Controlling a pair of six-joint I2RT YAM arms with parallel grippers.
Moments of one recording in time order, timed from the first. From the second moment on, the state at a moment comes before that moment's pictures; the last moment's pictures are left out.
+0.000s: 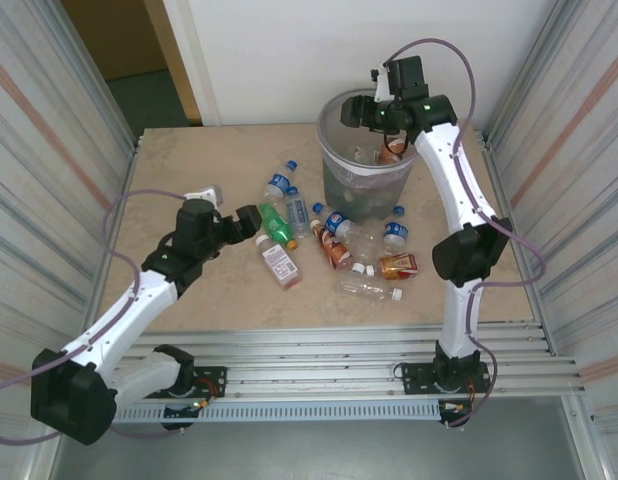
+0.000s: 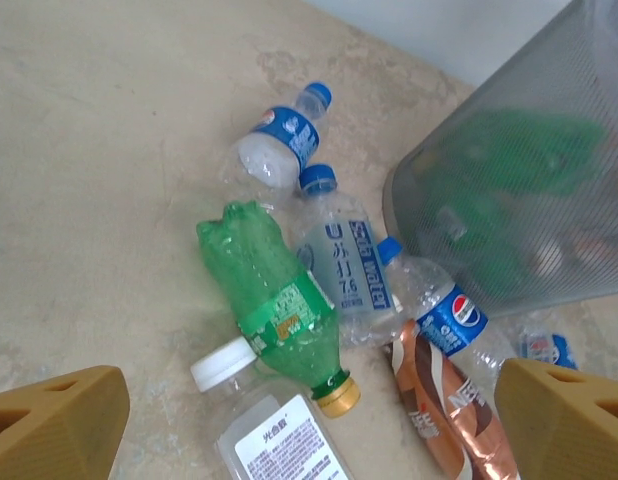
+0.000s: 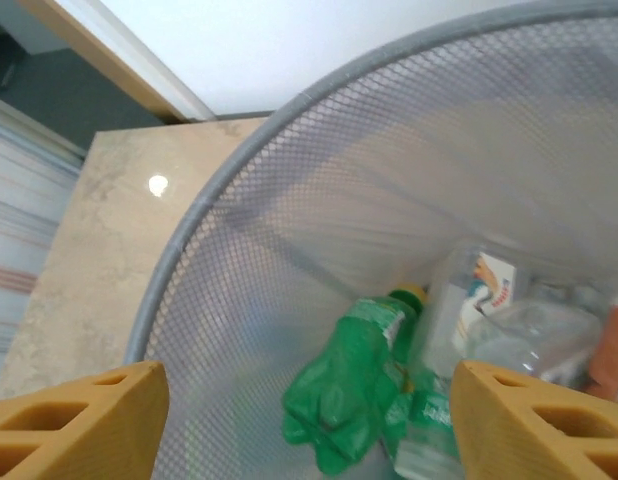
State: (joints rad) left arm -0.43 1.07 0.77 -0.24 -0.04 -0.61; right arm 0.31 2.03 2.33 -0.96 -0.19 0.35
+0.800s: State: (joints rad) left arm -0.67 1.42 0.79 -0.31 -0.16 -0.70; right arm 0.33 1.29 1.40 -0.84 0.16 0.36
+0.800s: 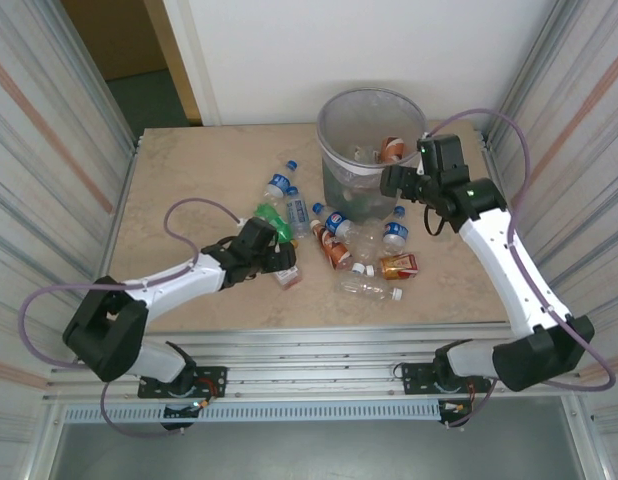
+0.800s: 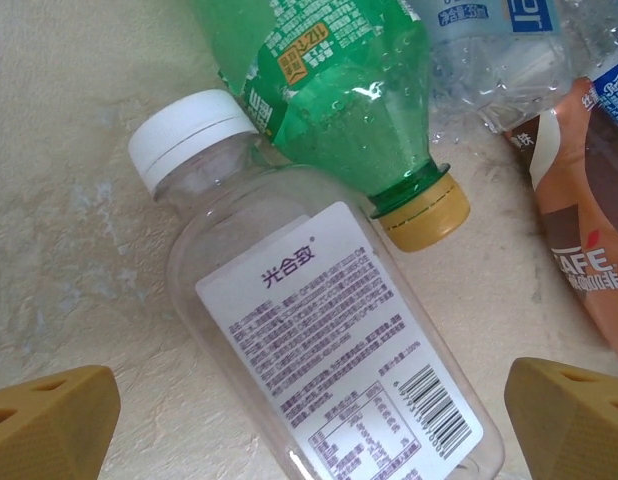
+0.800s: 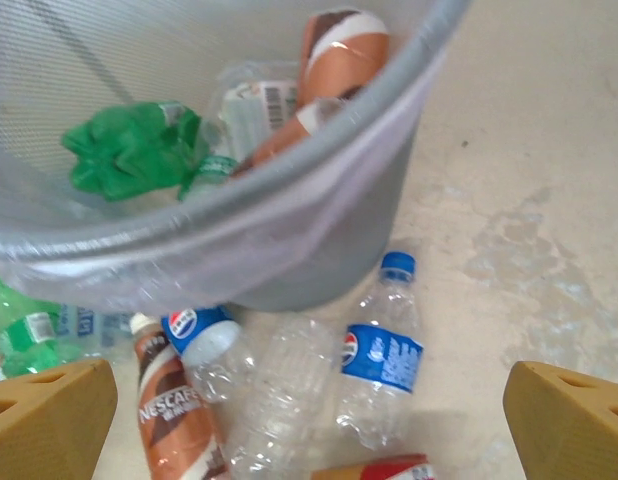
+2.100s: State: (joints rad) left arm -0.73 1.62 0.89 -0.52 -0.30 -0.71; right arm 0.40 1.12 1.19 -0.86 0.25 0.46
